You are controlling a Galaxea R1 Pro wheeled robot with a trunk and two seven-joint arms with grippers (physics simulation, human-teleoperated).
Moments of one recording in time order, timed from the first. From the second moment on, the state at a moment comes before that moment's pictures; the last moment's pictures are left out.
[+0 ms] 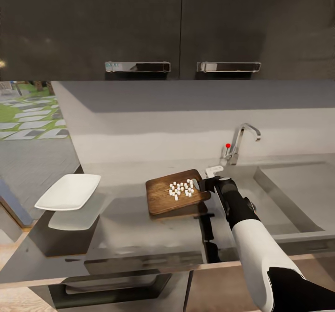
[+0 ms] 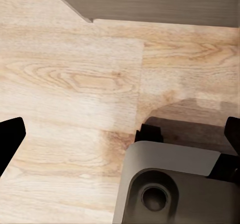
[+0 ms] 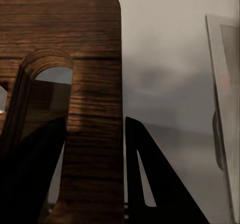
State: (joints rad) left arm -0.38 0.05 -0.11 0.08 0.25 -0.13 0.10; right arm -0.91 0.12 -0.13 -0.79 0.44 0.56 0.24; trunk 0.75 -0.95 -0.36
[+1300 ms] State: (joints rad) left arm -0.38 0.05 -0.11 0.08 0.25 -0.13 0.10; right arm -0.91 0.12 -0.13 -0.79 0.44 0.56 0.24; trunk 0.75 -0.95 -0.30
